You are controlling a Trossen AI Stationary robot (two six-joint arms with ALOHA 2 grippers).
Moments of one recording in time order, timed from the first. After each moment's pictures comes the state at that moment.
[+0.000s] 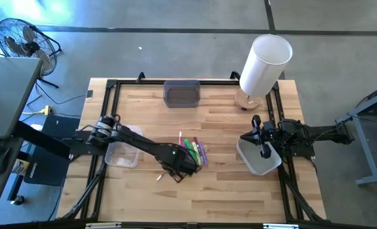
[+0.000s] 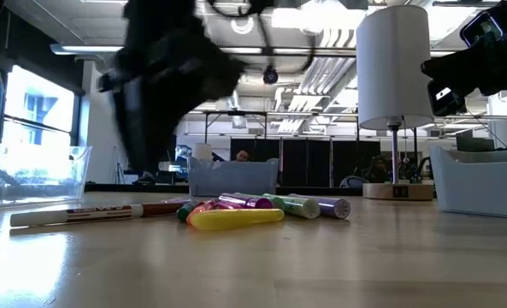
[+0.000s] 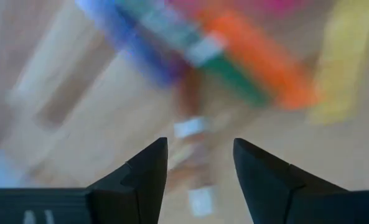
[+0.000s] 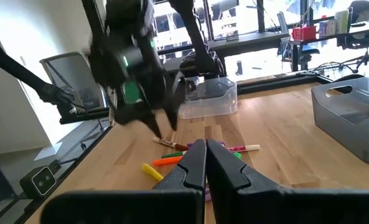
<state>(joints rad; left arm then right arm) -0.34 2.04 1.61 -1.18 -0.03 -1.08 0.06 0.03 0.01 0.03 -0.03 0.21</state>
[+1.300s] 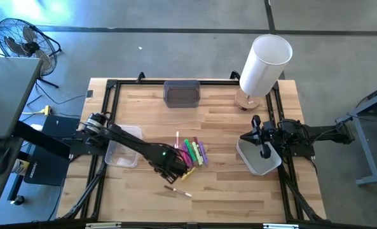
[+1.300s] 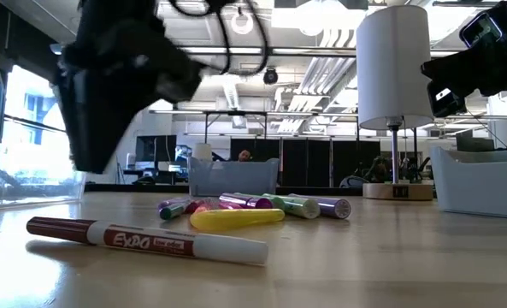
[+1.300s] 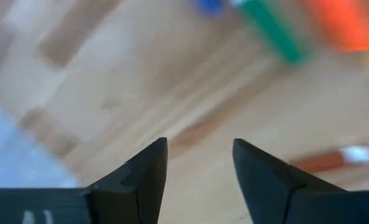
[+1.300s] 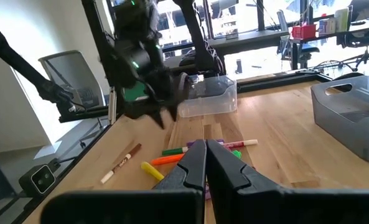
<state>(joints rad) -0.37 1.93 1.43 -1.09 0.05 -1.21 0.06 0.03 0.01 0.03 -0.03 0.21</state>
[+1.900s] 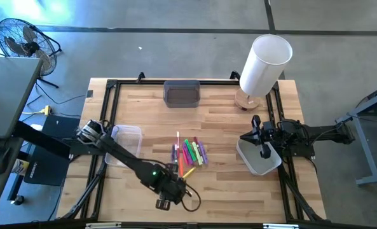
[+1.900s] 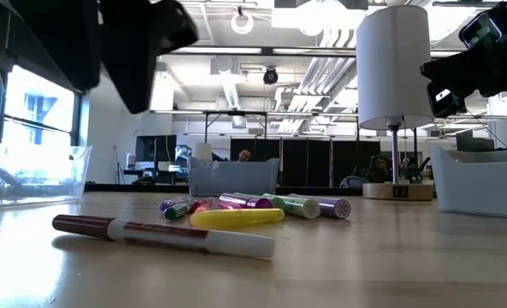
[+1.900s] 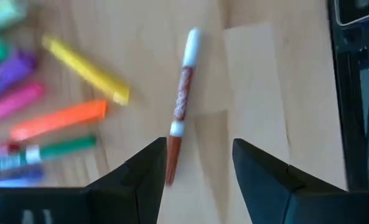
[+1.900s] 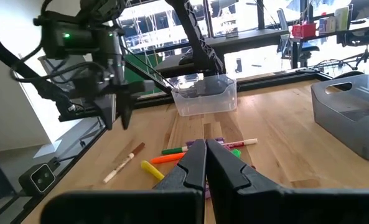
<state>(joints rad) -0.56 1.94 1.56 -0.85 -0.10 -0.35 0.06 0.04 0.01 0.03 -0.03 0.21</state>
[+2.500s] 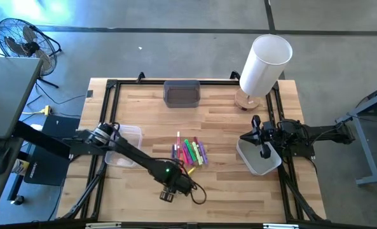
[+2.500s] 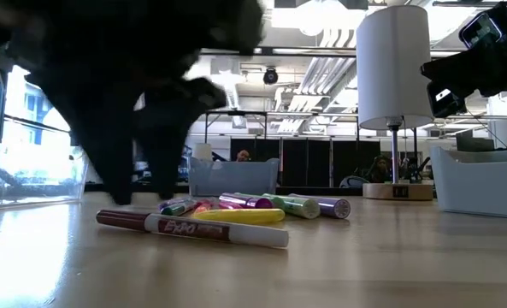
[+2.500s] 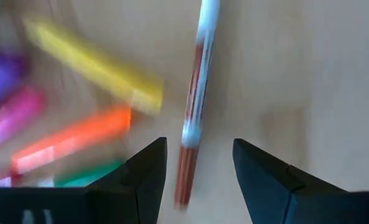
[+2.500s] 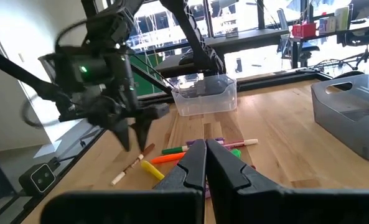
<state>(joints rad) -0.48 2.06 1.56 -0.87 -0.06 -0.18 0.06 0.04 0.01 0.03 -0.03 0.21</state>
